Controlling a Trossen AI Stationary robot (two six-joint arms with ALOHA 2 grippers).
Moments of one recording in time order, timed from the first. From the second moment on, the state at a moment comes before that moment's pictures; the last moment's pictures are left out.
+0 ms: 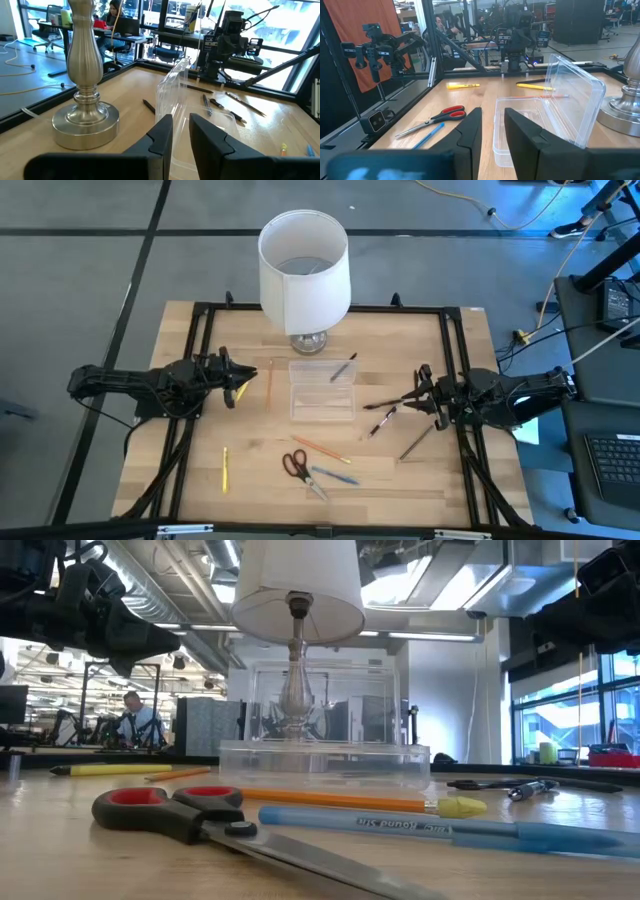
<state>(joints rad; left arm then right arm) 0.02 0.15 0.01 0.09 -0.27 -0.19 0.15 0.03 0.01 0.02 -0.03 0.10</state>
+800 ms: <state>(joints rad) 0.02 0.15 0.01 0.09 -0.27 -0.19 0.15 0.03 0.01 0.03 -0.03 0.12</state>
